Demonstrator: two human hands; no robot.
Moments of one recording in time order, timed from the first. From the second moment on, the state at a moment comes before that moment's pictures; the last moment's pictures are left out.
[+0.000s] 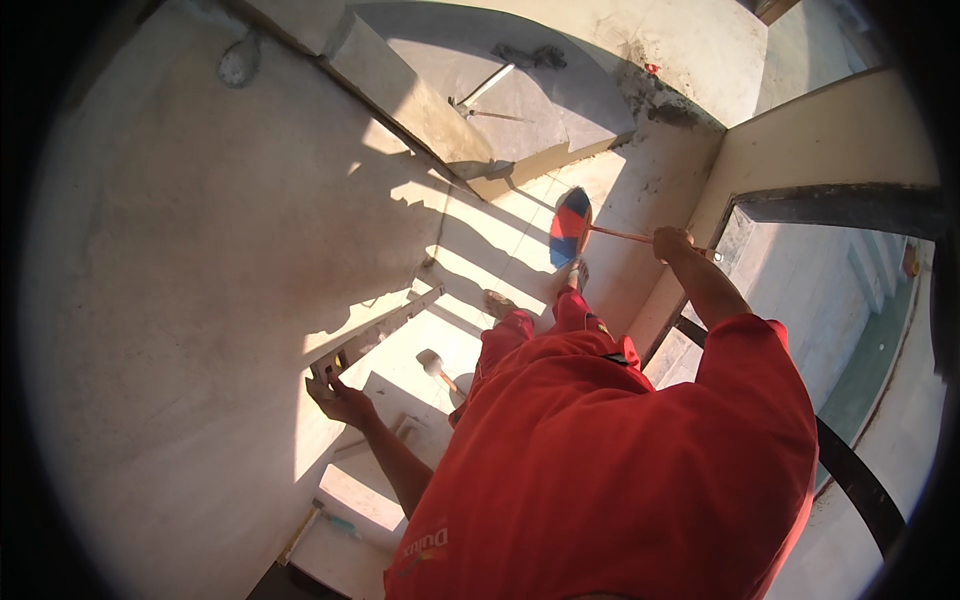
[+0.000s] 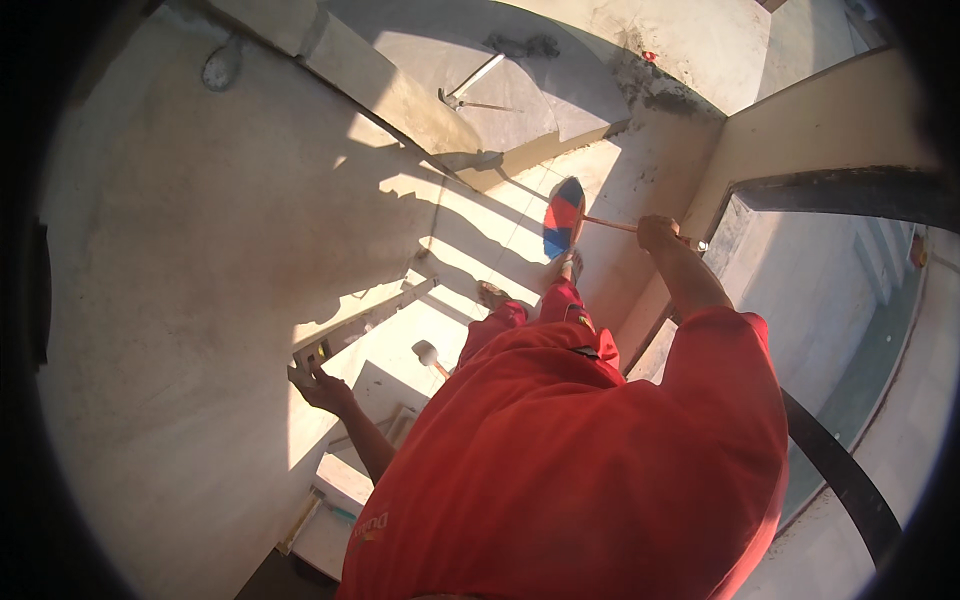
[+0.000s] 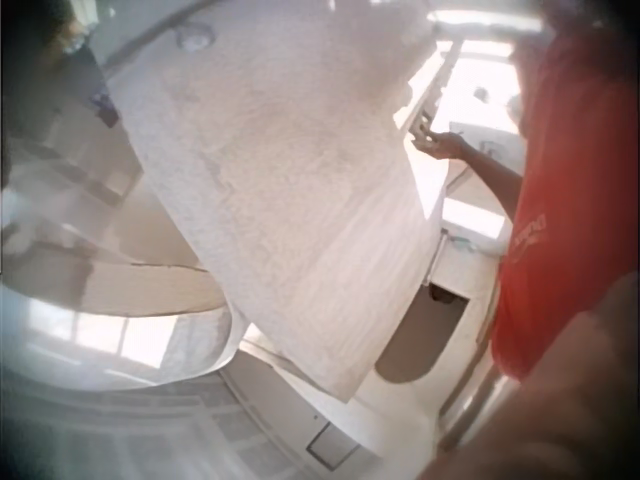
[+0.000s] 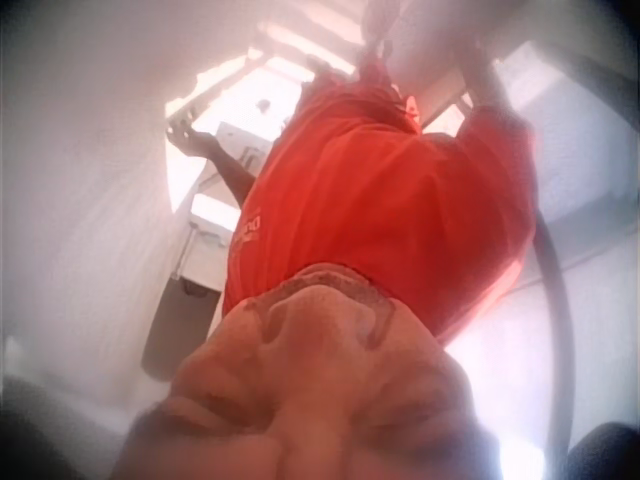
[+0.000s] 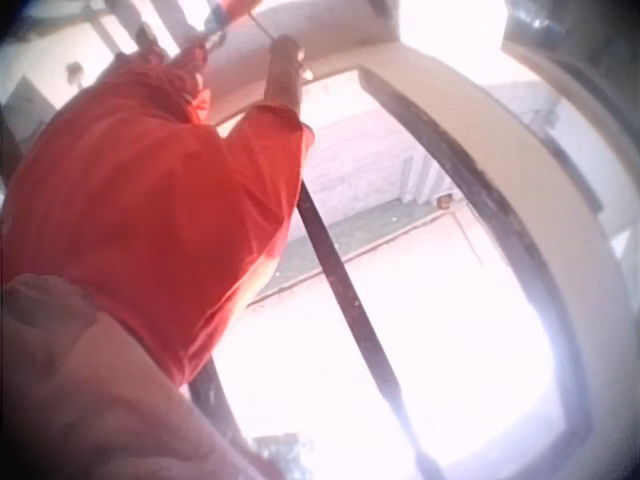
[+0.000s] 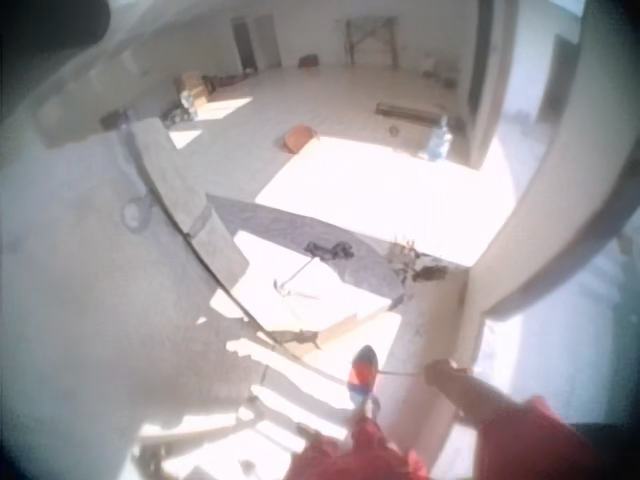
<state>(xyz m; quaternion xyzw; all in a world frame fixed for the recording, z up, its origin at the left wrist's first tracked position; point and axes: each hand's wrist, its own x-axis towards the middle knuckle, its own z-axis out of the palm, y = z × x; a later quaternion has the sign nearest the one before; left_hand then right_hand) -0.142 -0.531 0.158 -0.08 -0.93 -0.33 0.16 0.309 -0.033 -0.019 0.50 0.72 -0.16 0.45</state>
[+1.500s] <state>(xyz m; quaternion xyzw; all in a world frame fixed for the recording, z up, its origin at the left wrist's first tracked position) -0.259 -0.189 0.180 -0.39 -0.83 -0.38 0.08 0.484 -0.095 -0.038 0.68 0.64 -0.35 0.04</state>
